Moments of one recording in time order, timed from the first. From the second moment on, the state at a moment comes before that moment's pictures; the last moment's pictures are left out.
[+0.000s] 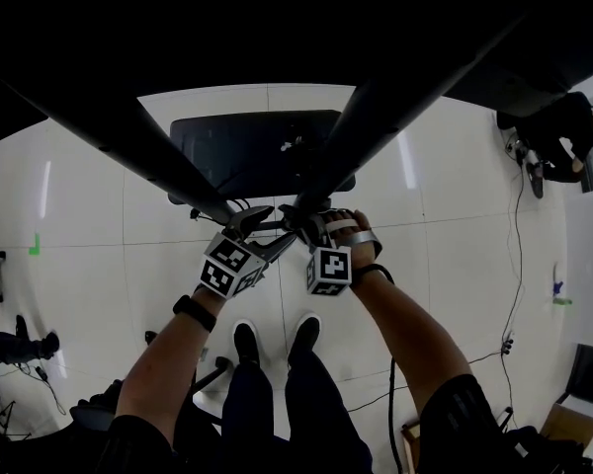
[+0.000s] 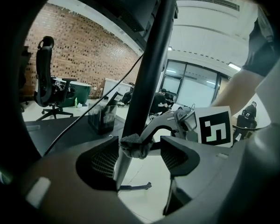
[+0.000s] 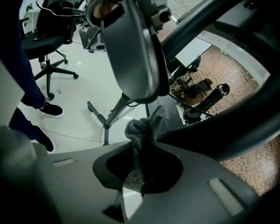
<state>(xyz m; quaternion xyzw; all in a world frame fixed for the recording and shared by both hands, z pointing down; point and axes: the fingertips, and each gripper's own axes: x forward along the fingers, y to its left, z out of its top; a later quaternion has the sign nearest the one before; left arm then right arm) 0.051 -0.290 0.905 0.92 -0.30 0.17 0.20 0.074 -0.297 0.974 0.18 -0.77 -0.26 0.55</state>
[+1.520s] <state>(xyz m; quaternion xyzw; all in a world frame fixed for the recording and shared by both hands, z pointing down) -0.068 -0.075 0.555 0.94 -0.31 0.03 0.14 0.040 -0.085 0.550 0.40 -0.89 0.02 0.20</state>
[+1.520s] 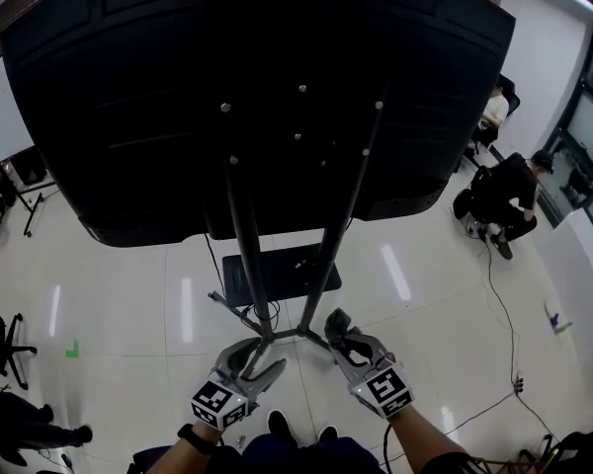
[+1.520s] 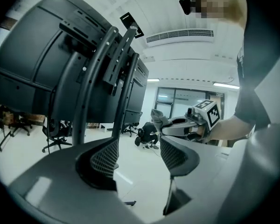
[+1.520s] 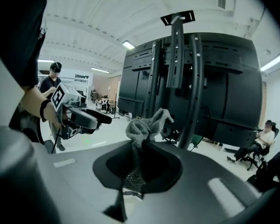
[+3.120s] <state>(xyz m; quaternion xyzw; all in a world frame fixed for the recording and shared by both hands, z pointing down) -0.024 0.147 0.482 0.90 -0.42 0.00 0.09 0.098 0.145 0.478 0.28 -0.96 0.01 0.10</state>
